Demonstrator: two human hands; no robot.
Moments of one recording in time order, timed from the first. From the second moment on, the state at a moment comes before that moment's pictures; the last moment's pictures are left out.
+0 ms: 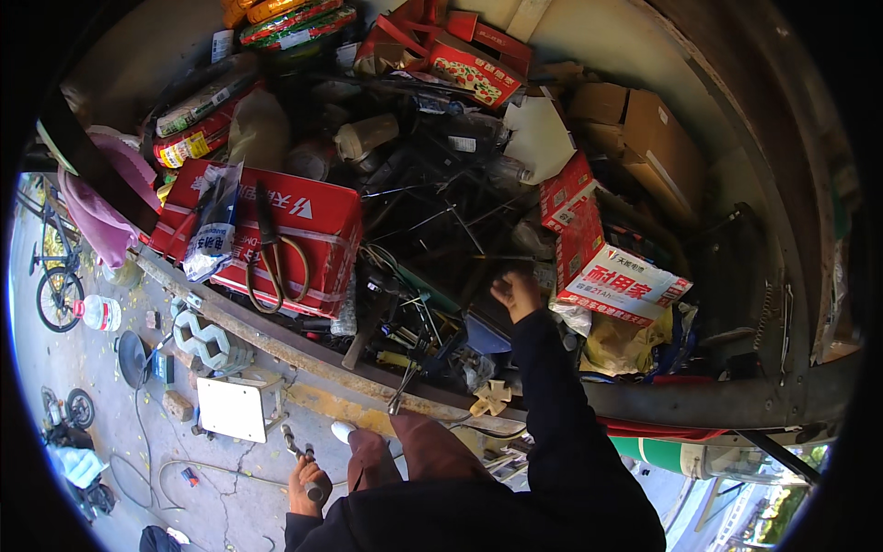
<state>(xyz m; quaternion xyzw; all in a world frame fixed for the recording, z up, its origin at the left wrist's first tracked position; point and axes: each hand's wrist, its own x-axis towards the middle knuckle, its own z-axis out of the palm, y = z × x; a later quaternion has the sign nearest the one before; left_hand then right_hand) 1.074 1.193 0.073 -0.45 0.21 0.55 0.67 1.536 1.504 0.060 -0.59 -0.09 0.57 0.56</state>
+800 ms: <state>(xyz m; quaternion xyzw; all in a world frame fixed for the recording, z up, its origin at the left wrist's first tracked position) 1.086 1.185 0.025 -0.50 0.14 0.53 0.67 1.538 1.707 -0.108 -0.81 -0.57 0.09 -0.05</state>
